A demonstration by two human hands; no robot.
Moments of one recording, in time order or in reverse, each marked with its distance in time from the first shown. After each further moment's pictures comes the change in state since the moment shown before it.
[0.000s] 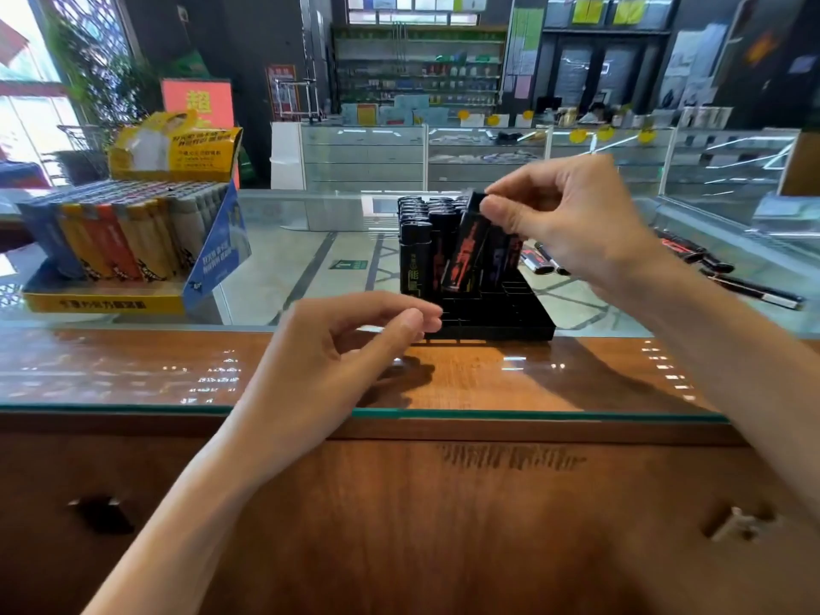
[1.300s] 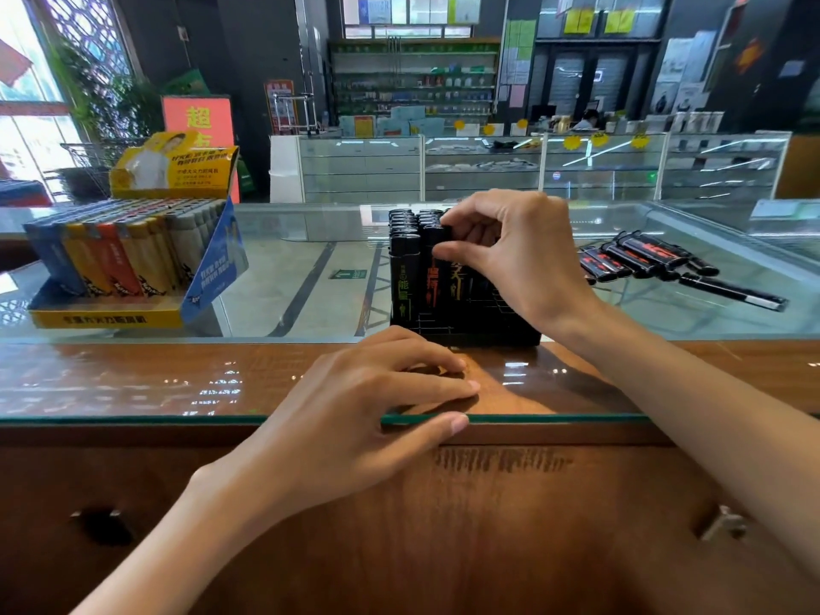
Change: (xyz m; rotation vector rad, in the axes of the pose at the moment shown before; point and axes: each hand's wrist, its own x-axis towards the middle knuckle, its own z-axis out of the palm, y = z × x) left_hand -0.005 0.002 0.007 0.523 -0.340 0.326; right_hand -0.009 -0.004 0.025 -0.251 0.092 -0.220
